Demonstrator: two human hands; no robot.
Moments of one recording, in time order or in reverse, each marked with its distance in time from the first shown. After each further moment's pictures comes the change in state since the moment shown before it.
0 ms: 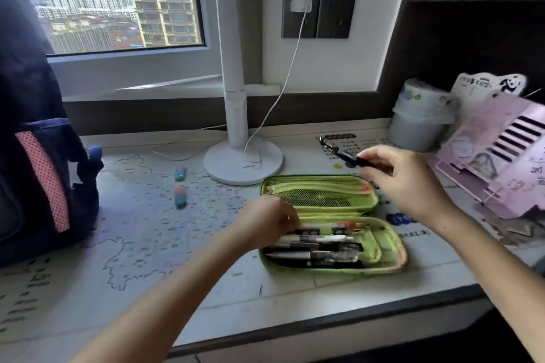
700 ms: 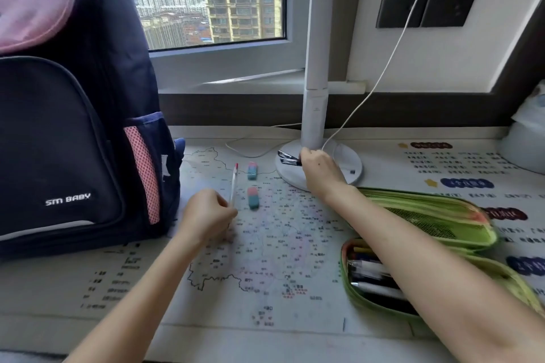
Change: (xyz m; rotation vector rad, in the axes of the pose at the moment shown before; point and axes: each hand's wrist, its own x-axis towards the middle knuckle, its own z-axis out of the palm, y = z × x) left_hand -0.094 -0.149 -0.057 -0.288 0.306 -0.937; right_hand 0.110 -0.064 0.234 -0.440 -0.282 -0.261
